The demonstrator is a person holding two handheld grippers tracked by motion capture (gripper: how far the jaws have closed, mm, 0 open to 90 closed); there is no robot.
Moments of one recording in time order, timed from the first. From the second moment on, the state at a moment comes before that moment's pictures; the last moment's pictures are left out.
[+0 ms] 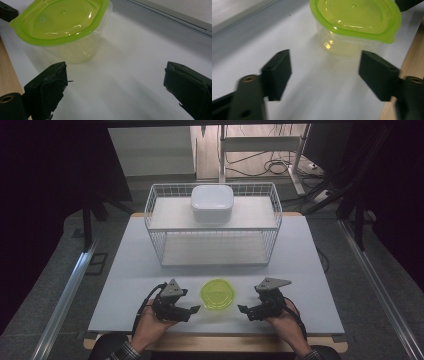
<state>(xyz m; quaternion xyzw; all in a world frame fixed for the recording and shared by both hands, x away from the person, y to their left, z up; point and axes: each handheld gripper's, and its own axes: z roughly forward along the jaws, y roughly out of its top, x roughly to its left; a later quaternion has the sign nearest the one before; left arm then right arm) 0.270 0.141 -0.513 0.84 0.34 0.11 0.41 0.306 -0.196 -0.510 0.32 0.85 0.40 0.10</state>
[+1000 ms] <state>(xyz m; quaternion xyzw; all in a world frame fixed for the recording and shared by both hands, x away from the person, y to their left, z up) 0.255 0.163 -0.520 0.84 0.34 0.15 0.41 0.309 -0.197 -0.506 0.35 0.84 0.41 0.09</state>
